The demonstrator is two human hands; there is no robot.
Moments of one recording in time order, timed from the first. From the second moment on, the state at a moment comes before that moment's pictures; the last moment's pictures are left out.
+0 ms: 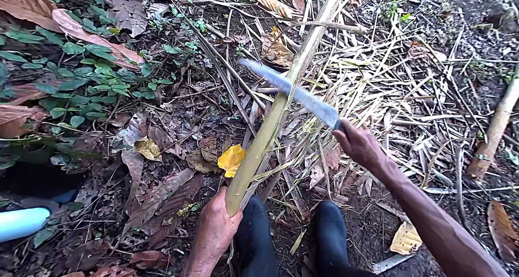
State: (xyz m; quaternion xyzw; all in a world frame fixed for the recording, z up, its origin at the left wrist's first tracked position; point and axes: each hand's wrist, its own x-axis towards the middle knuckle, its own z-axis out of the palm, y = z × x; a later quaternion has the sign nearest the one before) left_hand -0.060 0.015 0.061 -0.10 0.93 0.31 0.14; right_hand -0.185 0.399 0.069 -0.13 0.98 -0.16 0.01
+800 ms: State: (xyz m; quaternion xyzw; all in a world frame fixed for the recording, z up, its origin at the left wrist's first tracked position) left_hand -0.055 0.022 0.060 -0.08 0.93 0.31 0.15; right_hand -0.289 0.472 0.095 0.02 0.98 -0.18 -0.01
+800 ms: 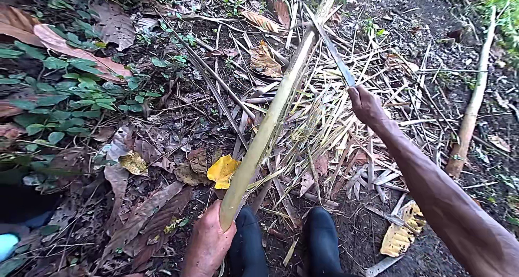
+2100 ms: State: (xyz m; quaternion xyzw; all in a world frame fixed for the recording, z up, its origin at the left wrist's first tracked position) left_hand -0.062 0.008 0.062 -0.11 0.92 0.33 0.17; right_hand -0.101 0.354 0.008 -0.18 0.94 -0.27 0.06
